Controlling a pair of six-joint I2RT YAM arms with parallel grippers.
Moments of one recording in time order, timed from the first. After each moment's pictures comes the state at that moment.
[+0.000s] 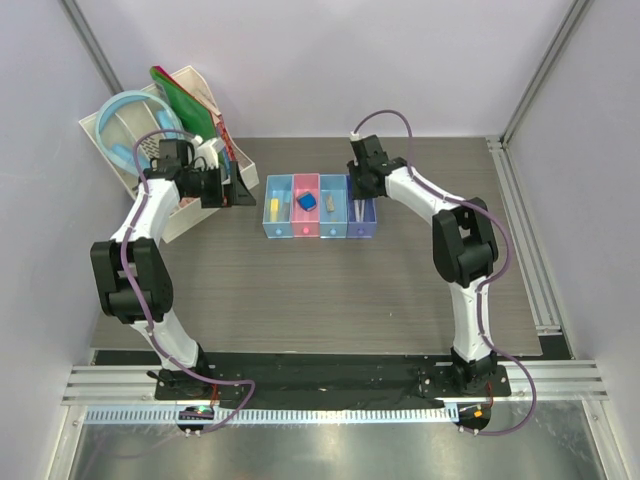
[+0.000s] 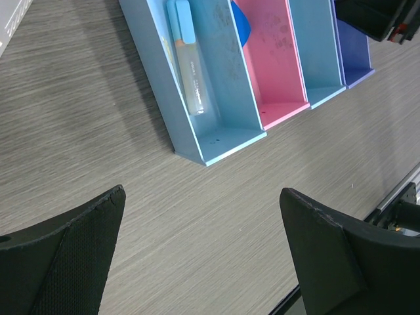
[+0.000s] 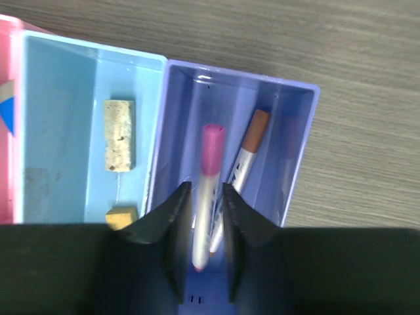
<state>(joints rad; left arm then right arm) 0.06 1.75 1.44 -0.64 0.70 0.00 0.44 2.15 1.74 -0.48 0.10 0.24</state>
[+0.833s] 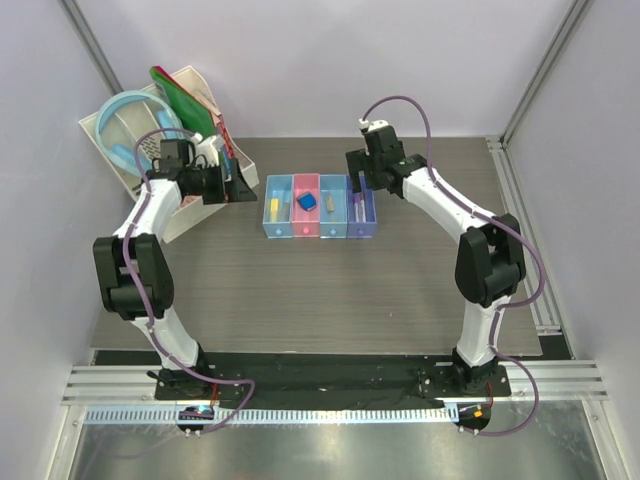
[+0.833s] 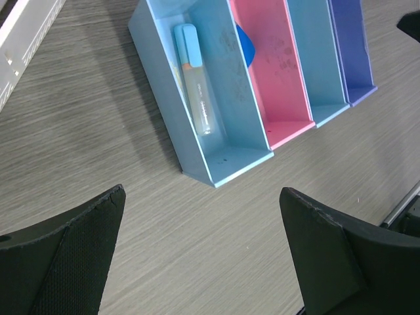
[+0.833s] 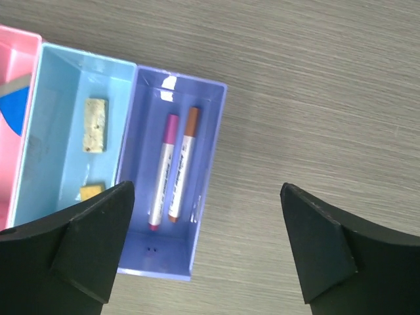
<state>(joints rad) 0.06 1.77 1.43 -0.55 0.71 -0.02 0.44 1.92 1.66 -0.48 0.24 0.11</state>
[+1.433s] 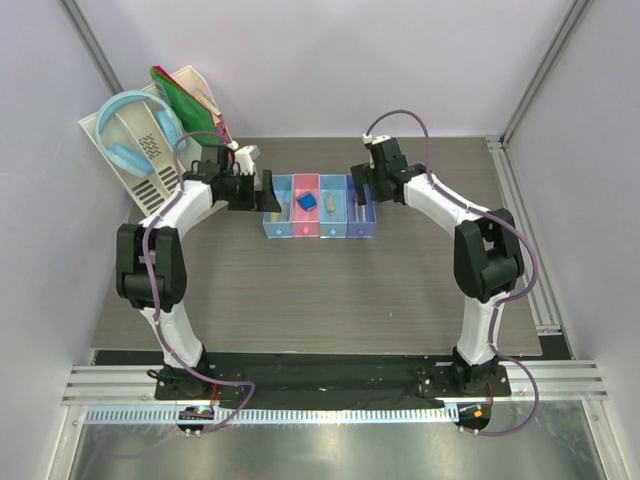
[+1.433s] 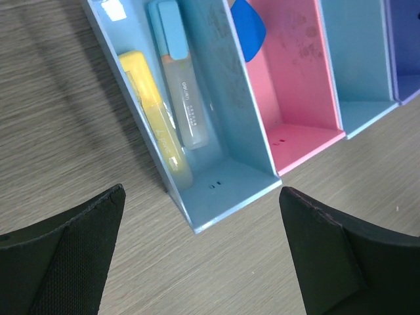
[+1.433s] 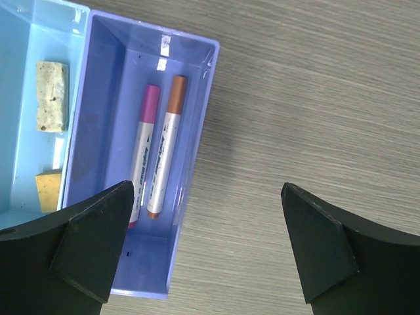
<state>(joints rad) -0.11 1.84 1.40 -0.47 0.53 -0.06 0.40 1.94 1.54 -0.42 0.19 0.07</state>
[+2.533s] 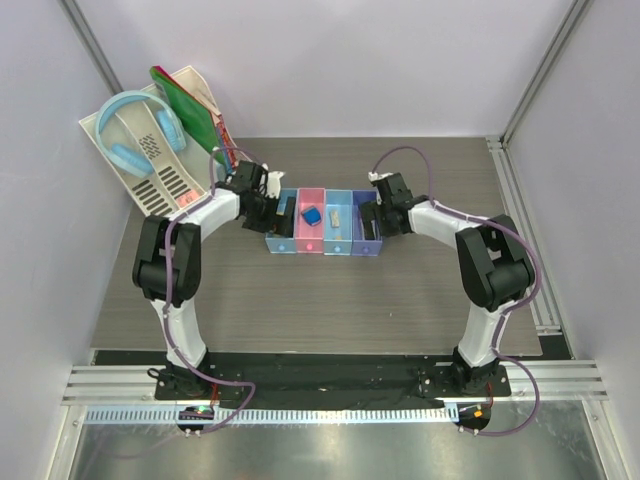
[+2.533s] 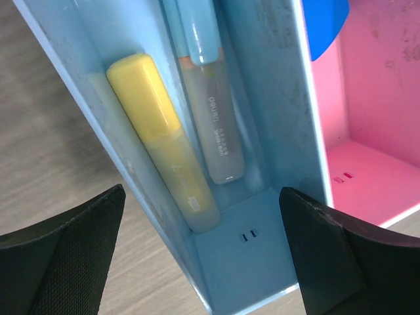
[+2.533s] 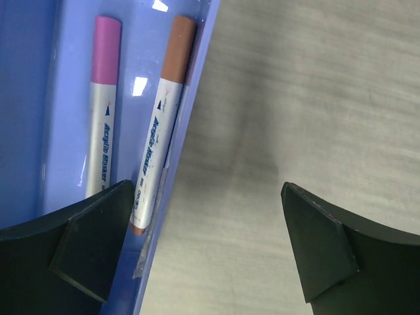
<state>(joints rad) -0.28 1.92 1.36 -0.51 0.32 -0.02 0.40 1.87 1.20 -0.30 0.15 0.08</state>
